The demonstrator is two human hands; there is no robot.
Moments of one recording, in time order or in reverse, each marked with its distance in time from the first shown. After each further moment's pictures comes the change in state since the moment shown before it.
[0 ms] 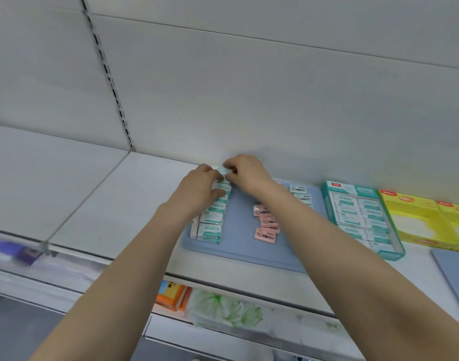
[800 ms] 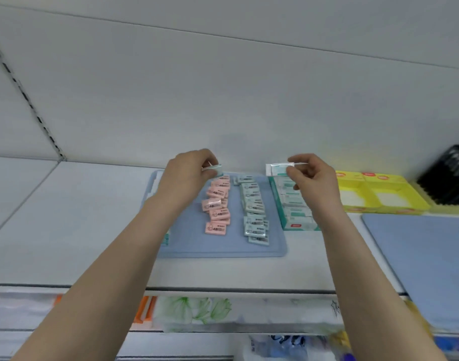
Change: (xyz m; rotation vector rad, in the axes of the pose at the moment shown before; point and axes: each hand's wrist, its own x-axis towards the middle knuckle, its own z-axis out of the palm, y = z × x) left_hand 0.017 0.096 0.002 -0.197 0.134 0.175; right_hand -0.172 0.122 -0.075 0.707 0.696 0.417
